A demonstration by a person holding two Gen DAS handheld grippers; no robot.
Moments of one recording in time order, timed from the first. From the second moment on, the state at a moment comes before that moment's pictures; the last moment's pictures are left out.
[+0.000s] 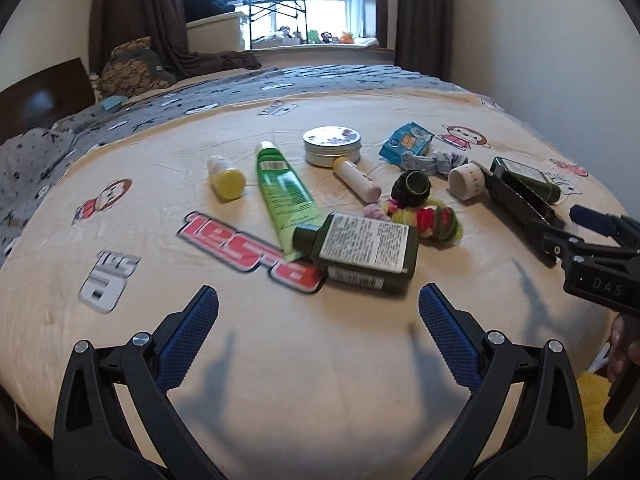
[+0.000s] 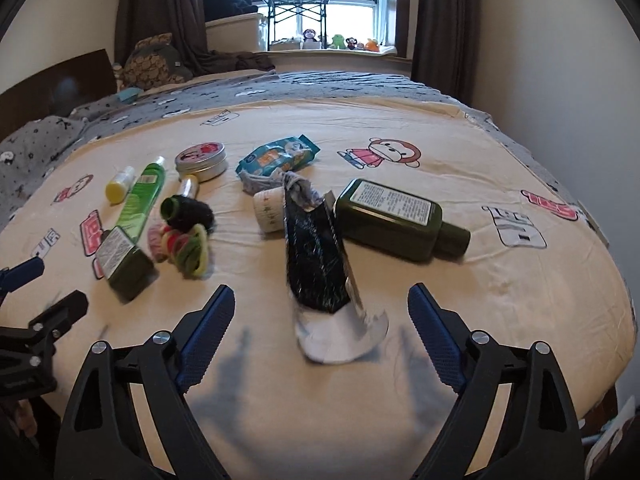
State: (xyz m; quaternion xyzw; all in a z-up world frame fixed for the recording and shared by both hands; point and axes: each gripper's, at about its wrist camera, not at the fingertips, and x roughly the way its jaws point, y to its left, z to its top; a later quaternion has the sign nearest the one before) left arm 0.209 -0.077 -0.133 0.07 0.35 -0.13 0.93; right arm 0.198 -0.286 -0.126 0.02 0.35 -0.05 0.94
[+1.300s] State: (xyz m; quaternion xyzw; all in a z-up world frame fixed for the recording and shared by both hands) left arm 0.093 -0.034 -0.116 0.03 0.35 -0.16 0.92; right arm 0.057 -0.228 -0.097 0.01 0.33 0.10 0.94
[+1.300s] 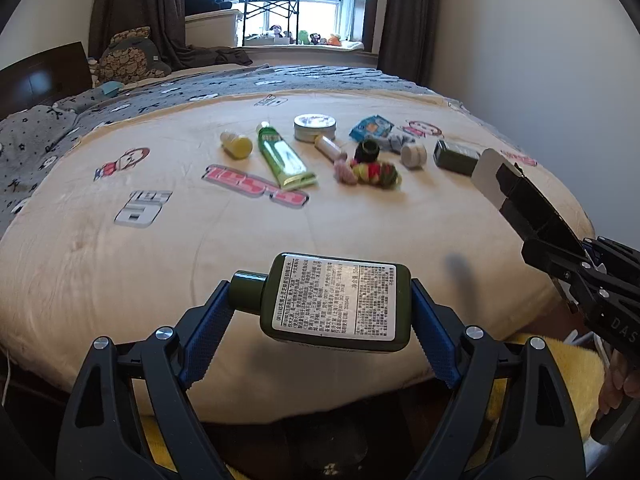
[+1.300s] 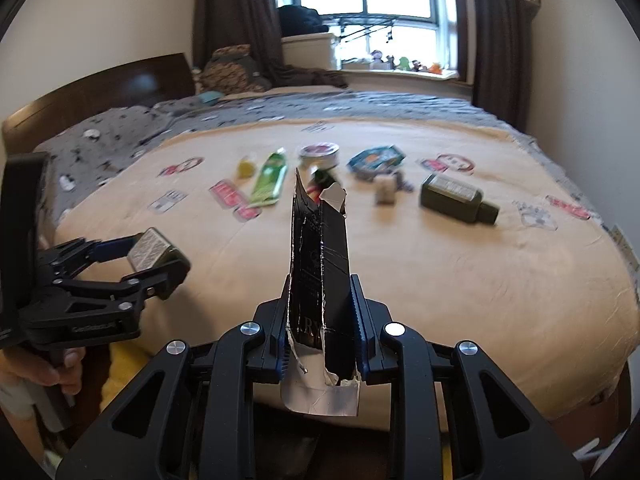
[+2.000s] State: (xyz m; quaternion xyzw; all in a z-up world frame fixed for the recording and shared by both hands) left arm 0.033 -0.025 -0.256 0.07 0.54 -0.18 0.82; right arm 0.021 -0.190 -0.237 0.06 0.53 0.15 0.83
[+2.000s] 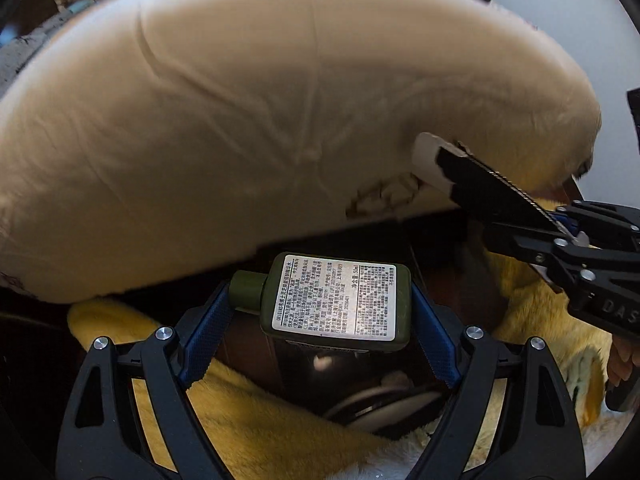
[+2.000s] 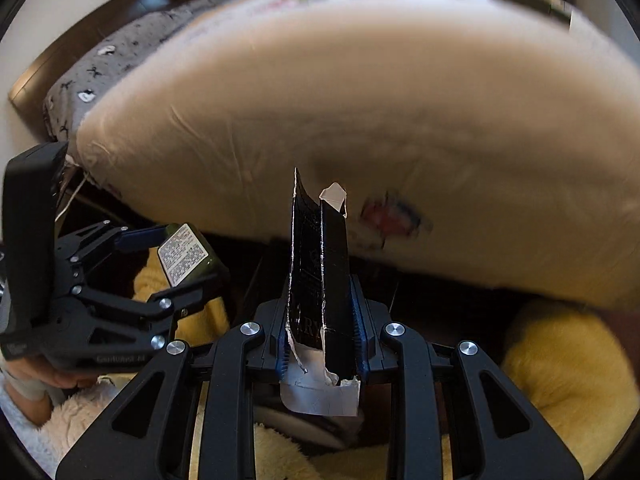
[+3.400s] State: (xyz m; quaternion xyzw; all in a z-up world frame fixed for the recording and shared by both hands) left arm 0.097 -0.003 -0.171 0.06 0.44 -0.15 0.88; right arm 0.092 -0.271 -0.147 0.06 0.40 0.03 0.91
